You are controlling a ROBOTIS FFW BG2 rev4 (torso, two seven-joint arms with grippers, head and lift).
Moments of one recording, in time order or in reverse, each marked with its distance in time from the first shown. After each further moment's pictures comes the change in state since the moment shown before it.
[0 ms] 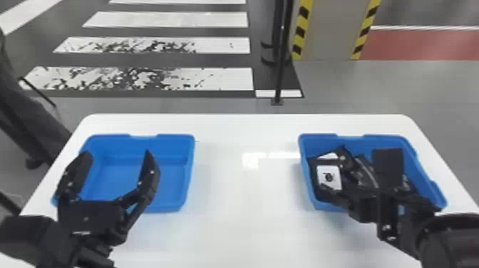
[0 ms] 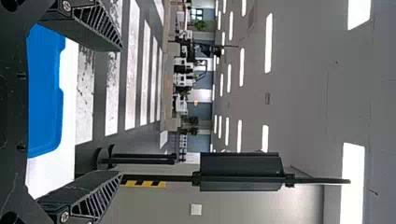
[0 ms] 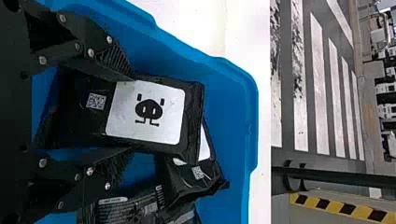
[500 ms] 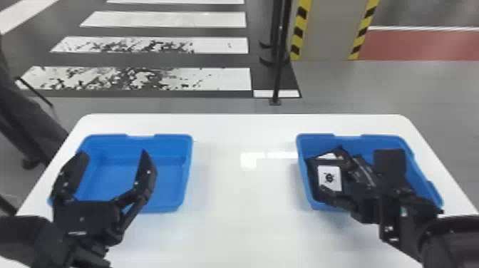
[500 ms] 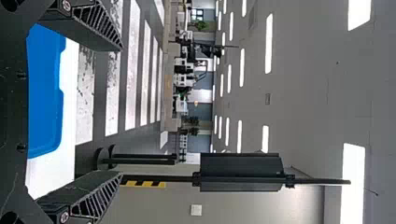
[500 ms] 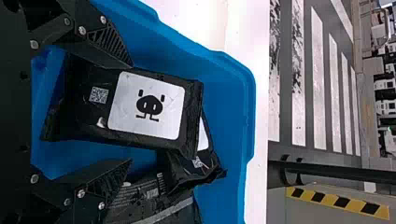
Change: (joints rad) left arm -0.001 0.000 0.002 -0.002 0.002 0.003 0.000; right arm 0.027 -0.001 -0.014 -0.041 0.025 0.007 -0.011
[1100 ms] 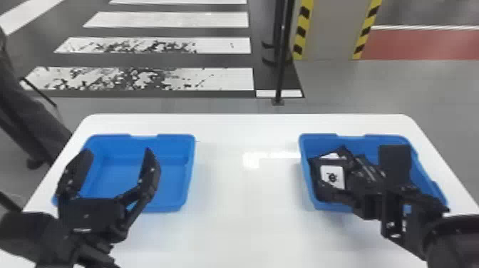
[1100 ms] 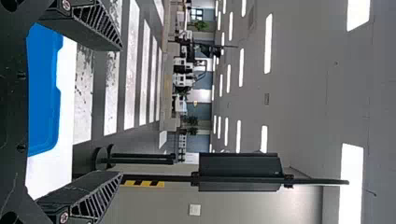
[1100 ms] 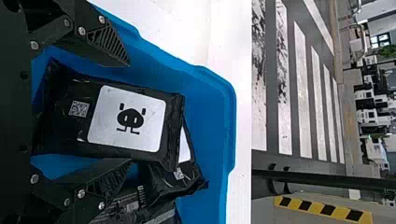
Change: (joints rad) left arm -0.006 -0.003 -0.003 -0.005 0.000 0.007 0.001; right arm 0.001 0.000 -0.002 -0.010 -0.022 -0.058 0.028
